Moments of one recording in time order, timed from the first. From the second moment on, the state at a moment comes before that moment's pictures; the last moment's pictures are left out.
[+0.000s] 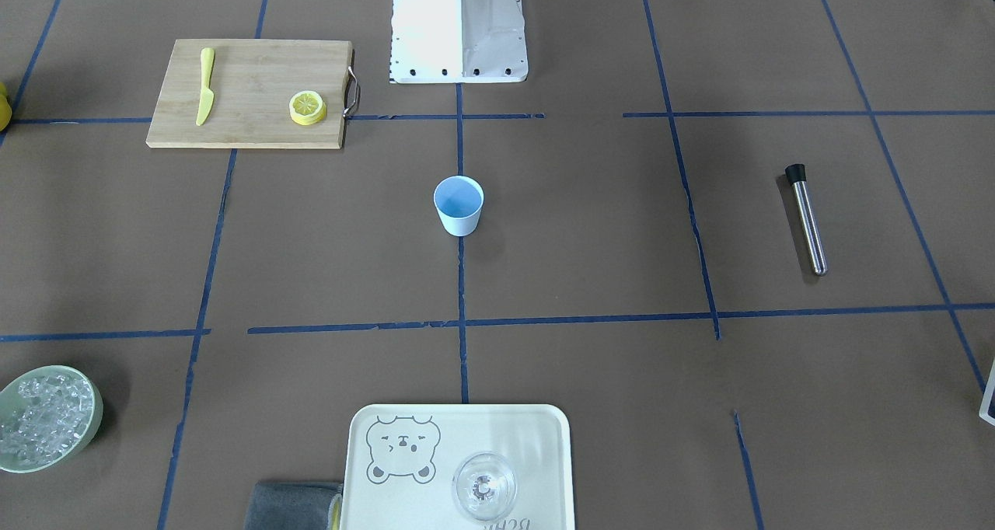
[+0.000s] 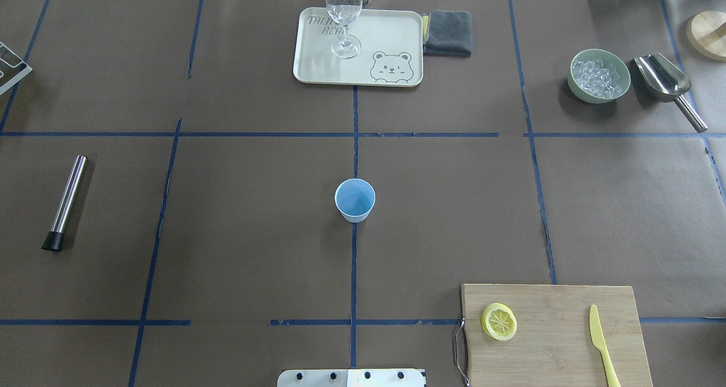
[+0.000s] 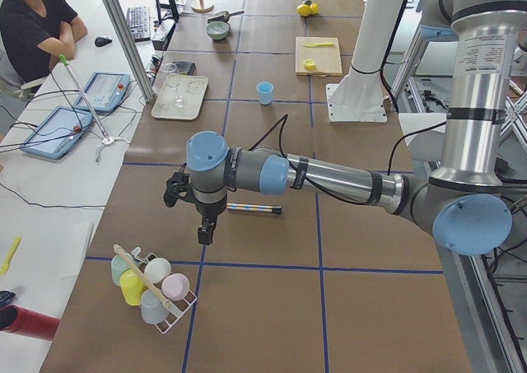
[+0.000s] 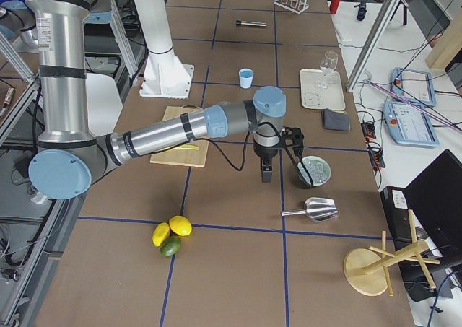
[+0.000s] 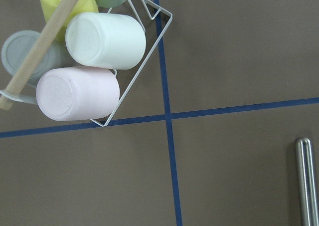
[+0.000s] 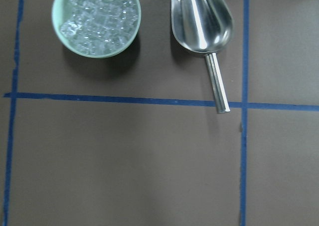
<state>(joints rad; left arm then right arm) -1.55 -1.62 -1.75 -1.54 -2.32 0.00 1.40 -1.59 1.97 -1.69 2.31 0.28</state>
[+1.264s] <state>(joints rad) -1.35 -1.65 -1.81 -1.68 -2.32 -0.30 0.69 -1.63 2.37 -1.57 1.93 1.16</state>
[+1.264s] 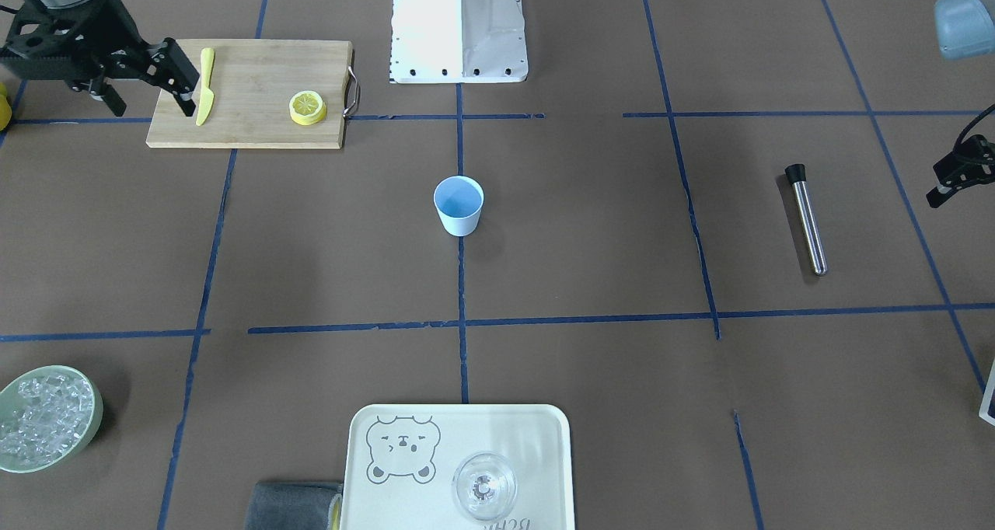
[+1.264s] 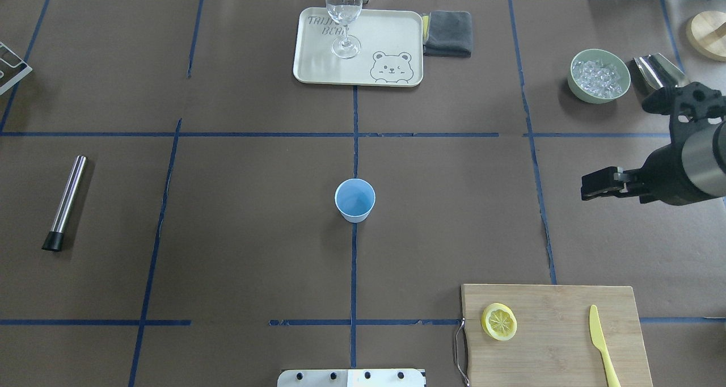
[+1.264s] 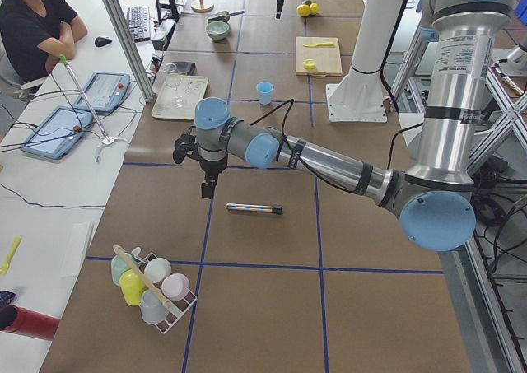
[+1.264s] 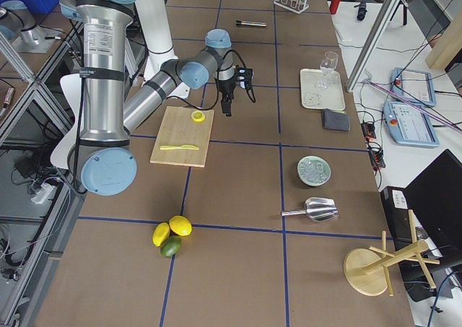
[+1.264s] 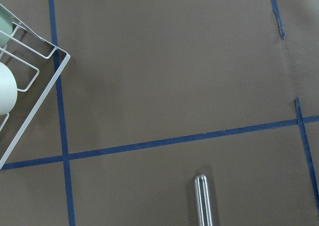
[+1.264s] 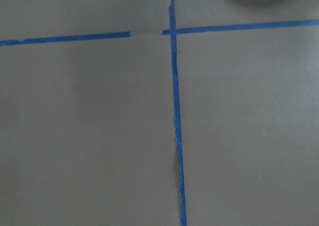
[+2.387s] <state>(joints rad) -1.35 -1.65 -1.77 -1.70 -2.33 -0.30 0.07 -1.71 2.32 -1.36 1.44 1.65</state>
